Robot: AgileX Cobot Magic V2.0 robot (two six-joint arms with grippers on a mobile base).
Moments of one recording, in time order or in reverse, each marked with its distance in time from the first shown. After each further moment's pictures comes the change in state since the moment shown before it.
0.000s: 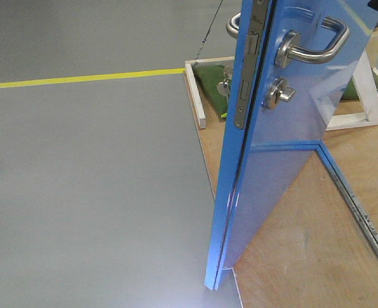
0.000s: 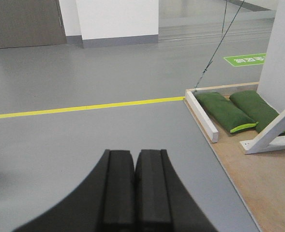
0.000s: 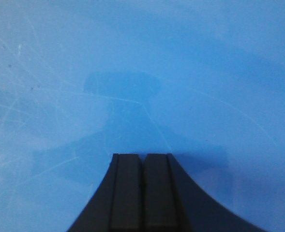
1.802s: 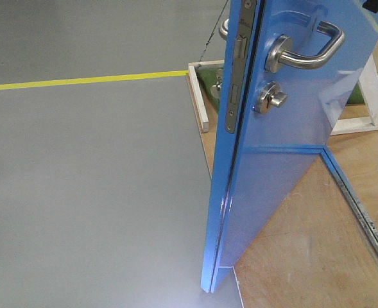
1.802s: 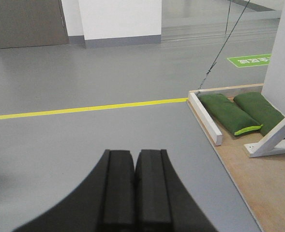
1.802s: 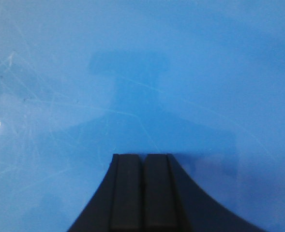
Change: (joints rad) left arm 0.000 0.000 0.000 0.000 0.000 0.000; right arm 0.003 0.000 0.000 -0.008 0.040 -0.001
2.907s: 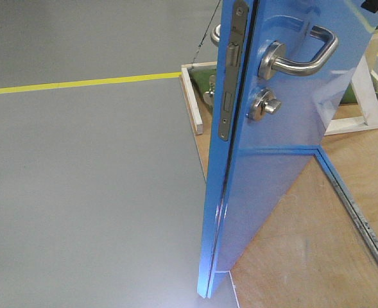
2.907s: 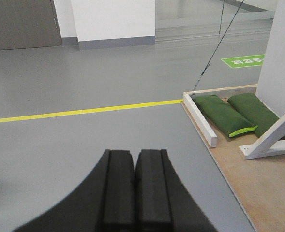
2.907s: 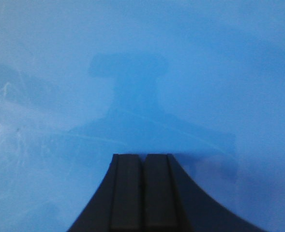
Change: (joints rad) left arm 0.000 0.000 0.000 0.000 0.000 0.000; right arm -0.002 0.000 0.000 -0.001 0.015 -0.001
